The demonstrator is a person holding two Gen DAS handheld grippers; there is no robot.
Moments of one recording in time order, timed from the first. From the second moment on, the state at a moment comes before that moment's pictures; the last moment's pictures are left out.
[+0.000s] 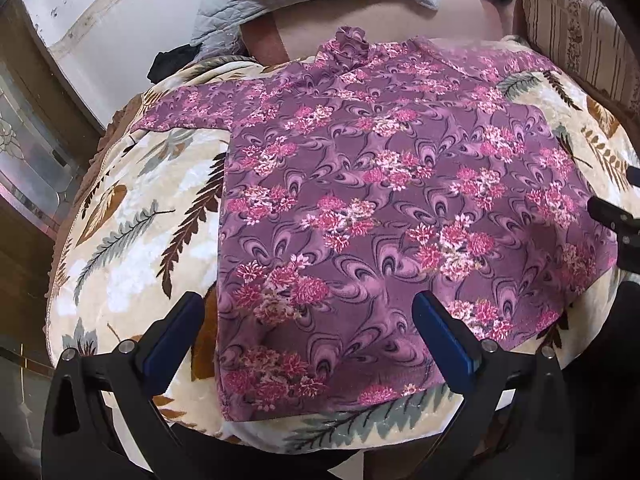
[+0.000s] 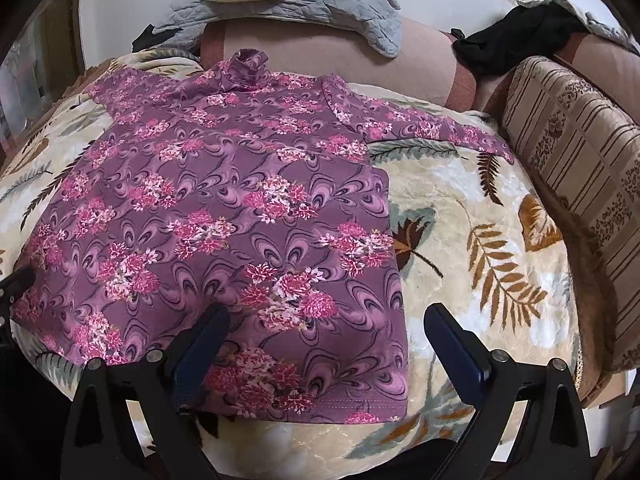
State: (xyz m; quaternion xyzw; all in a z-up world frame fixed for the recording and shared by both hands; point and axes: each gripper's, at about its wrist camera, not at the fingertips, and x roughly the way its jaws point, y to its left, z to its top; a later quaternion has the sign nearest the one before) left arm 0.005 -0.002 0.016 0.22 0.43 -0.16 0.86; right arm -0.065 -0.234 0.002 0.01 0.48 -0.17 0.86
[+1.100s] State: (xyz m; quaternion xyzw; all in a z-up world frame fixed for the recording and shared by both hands) left arm 0.027 0.013 0.015 0.19 0.47 -0.14 0.85; right arm -0.082 -0.274 0.004 0.07 0.45 -0.22 0.86
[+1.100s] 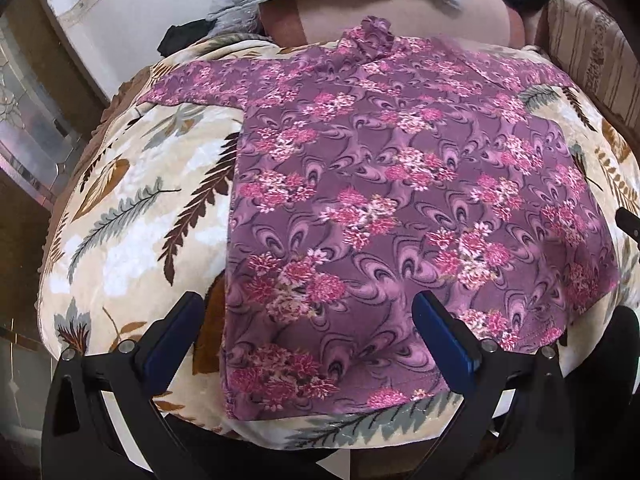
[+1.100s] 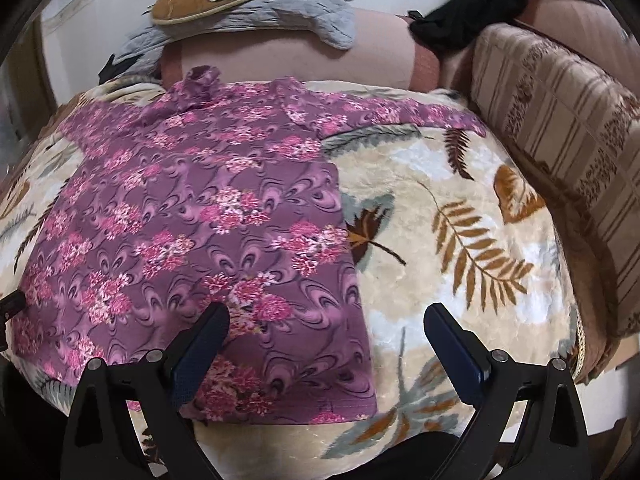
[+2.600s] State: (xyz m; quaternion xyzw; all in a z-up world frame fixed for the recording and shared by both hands) left arm 0.057 0.086 0.033 0.08 0.55 -0.18 0.81; right arm -0.117 -0.356 0.010 0.24 0.47 -0.16 0.83
